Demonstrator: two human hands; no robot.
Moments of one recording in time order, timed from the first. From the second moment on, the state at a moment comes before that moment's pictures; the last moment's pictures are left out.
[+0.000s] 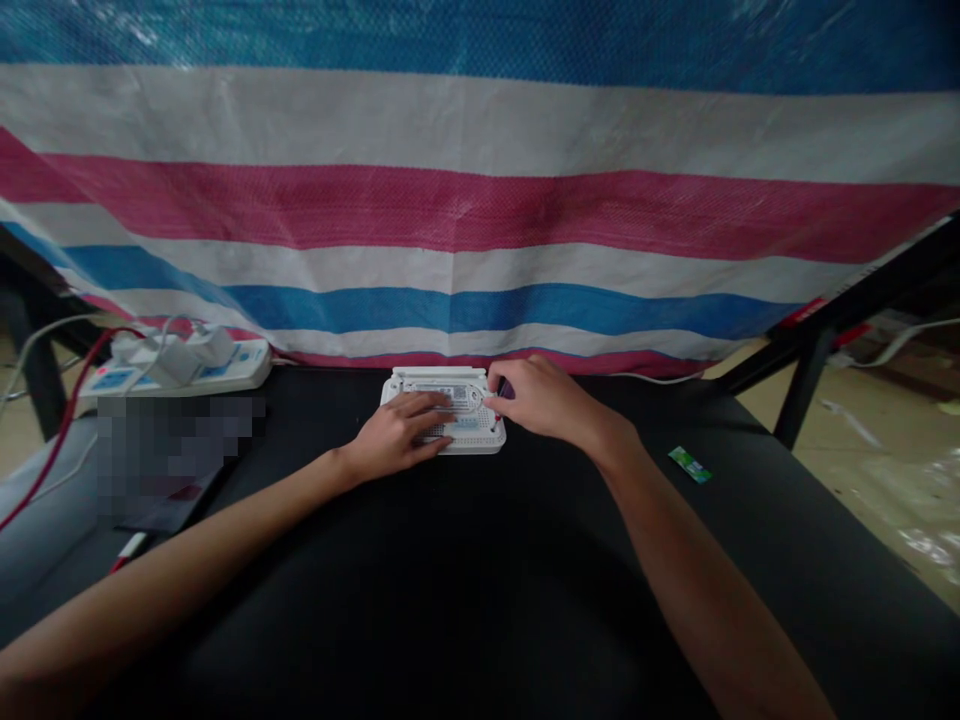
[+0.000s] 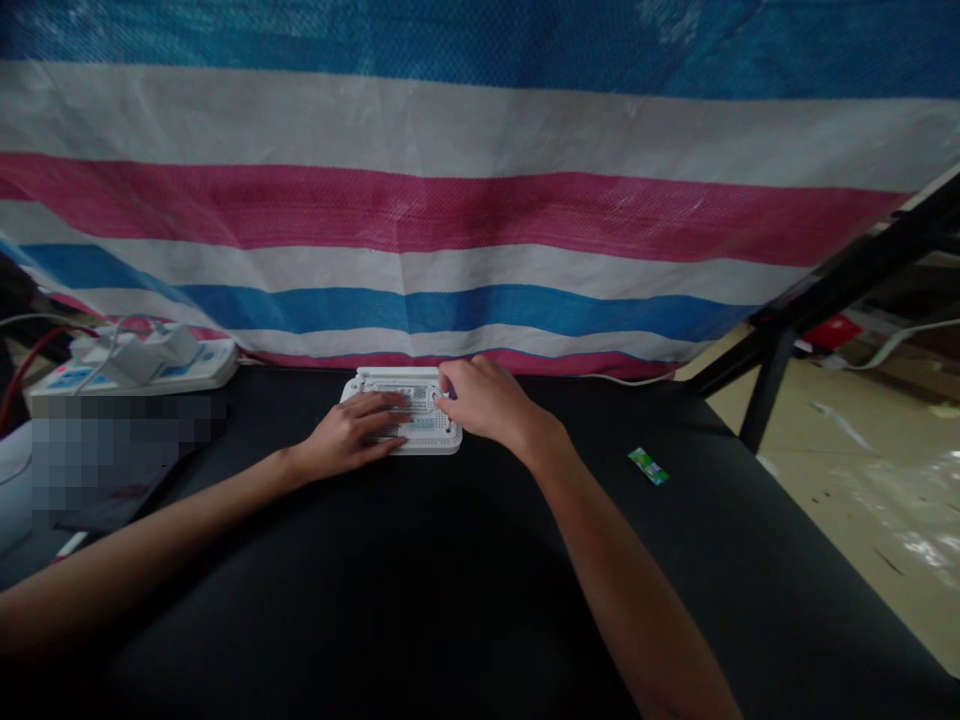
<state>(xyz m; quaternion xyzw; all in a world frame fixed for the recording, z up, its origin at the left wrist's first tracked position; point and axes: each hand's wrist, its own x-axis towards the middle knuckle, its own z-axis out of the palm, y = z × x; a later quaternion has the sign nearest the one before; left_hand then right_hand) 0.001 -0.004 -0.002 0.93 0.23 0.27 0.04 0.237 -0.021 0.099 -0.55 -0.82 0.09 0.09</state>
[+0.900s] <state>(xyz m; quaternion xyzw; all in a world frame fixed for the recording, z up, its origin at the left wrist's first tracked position) 0.001 -0.006 -0.001 0.93 0.23 0.27 0.04 0.234 -0.020 0.094 -0.54 -0.83 0.07 0.09</state>
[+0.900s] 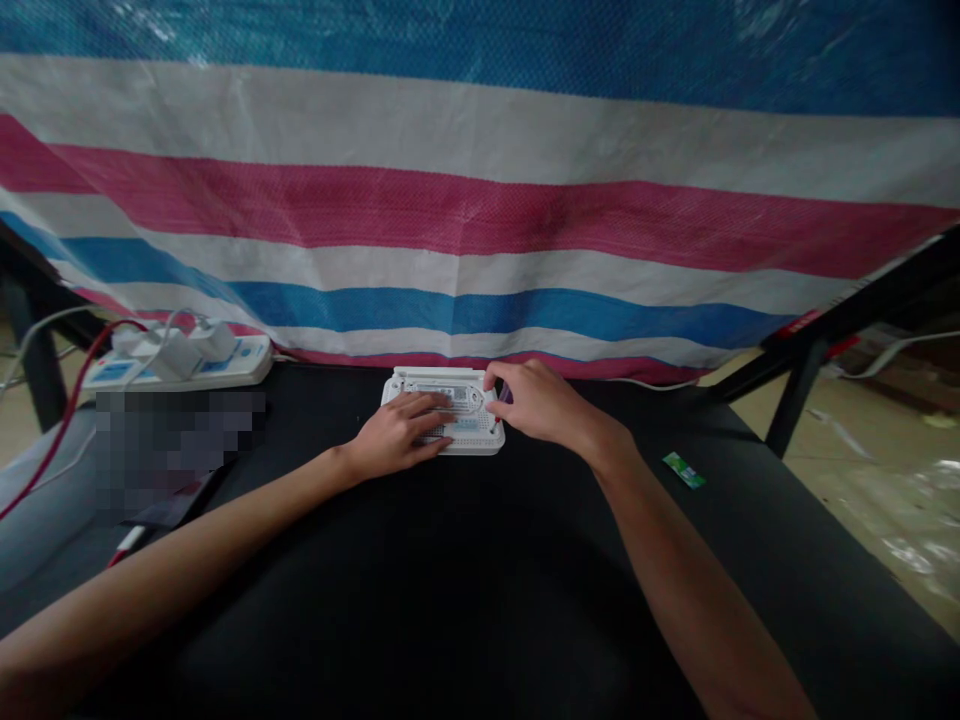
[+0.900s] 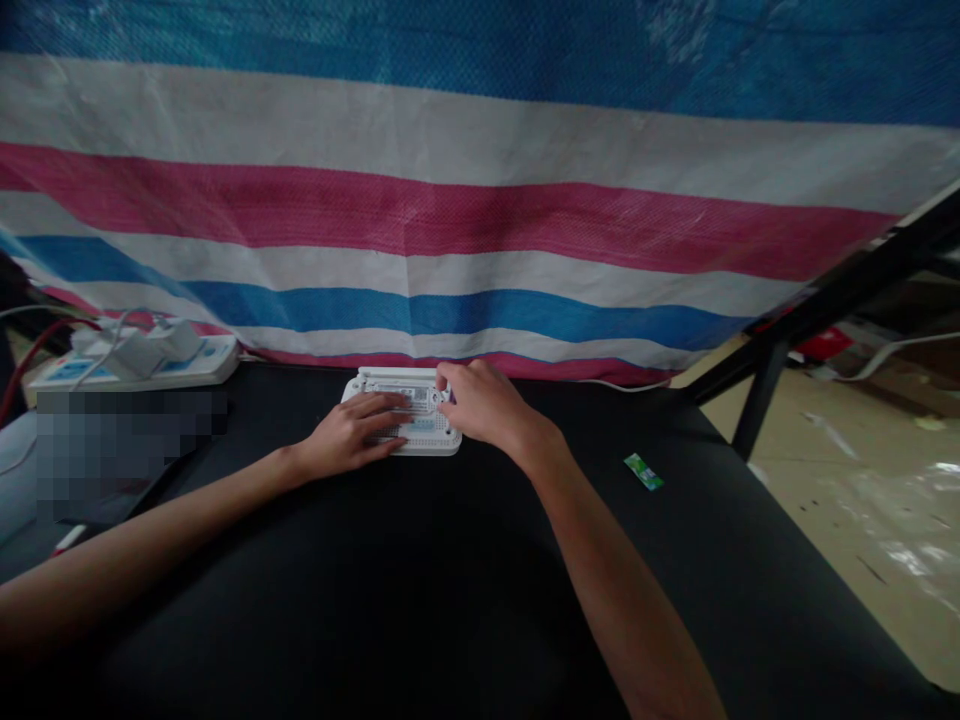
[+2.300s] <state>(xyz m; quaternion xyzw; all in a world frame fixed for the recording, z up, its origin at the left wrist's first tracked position) 0.002 -0.005 -0.003 0.93 0.23 0.27 0.03 0.246 -0.021 0.100 -0.52 -0.81 0.26 0.08</state>
